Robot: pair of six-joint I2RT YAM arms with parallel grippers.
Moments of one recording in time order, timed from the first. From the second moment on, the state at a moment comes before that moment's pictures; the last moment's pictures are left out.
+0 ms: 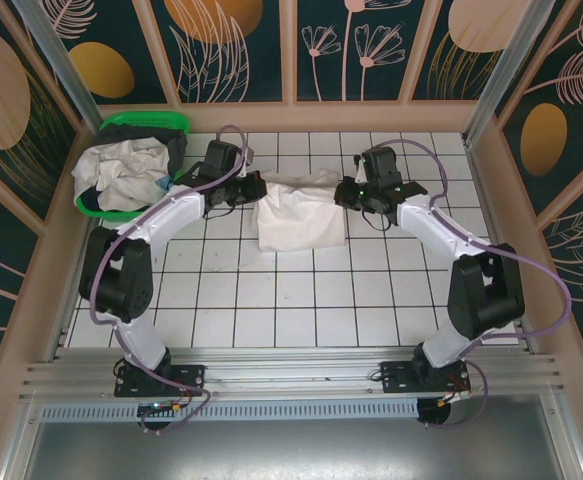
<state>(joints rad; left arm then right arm) -0.38 1.81 1.37 -0.35 0.33 -0.53 0.37 1.62 1.21 -0.37 -0.24 0.54</state>
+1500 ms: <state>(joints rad) -0.38 1.84 0.92 0.03 0.55 -0.61 0.33 2.08 1.43 -0.20 -0.20 0.47</state>
